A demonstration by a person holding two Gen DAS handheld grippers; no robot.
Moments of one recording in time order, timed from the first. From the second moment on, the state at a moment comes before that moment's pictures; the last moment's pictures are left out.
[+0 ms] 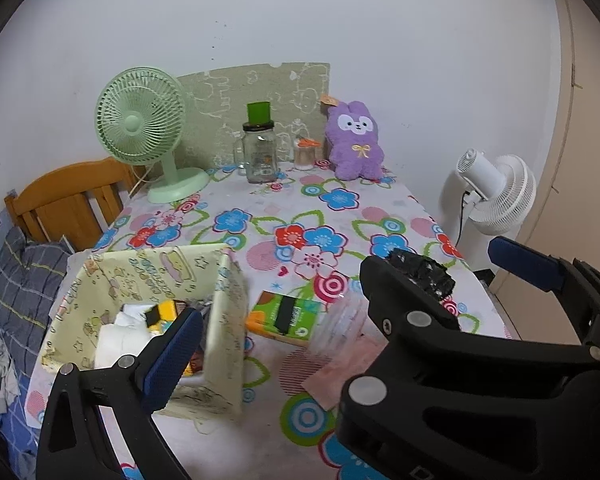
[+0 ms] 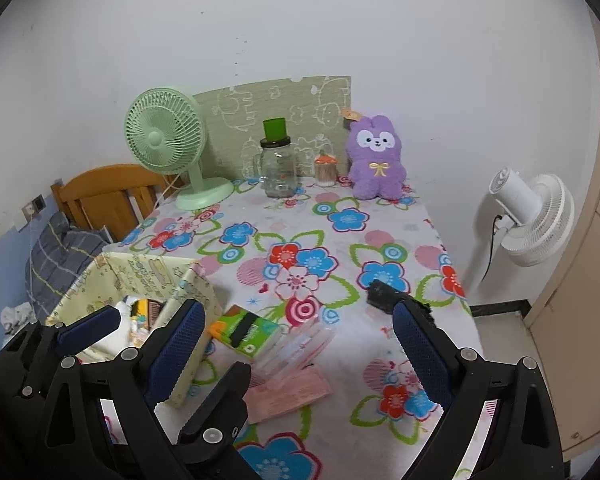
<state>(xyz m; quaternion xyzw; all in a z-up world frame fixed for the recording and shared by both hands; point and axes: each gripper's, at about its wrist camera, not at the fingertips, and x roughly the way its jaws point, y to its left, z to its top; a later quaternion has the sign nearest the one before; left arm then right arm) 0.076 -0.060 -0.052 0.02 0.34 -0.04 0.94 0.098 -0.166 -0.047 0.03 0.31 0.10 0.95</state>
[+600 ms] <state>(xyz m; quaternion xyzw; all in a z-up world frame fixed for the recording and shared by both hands) 0.091 -0.103 -0.102 0.02 0.38 -0.05 0.92 0.111 -0.209 -0.102 0.05 0.34 0.08 0.94</state>
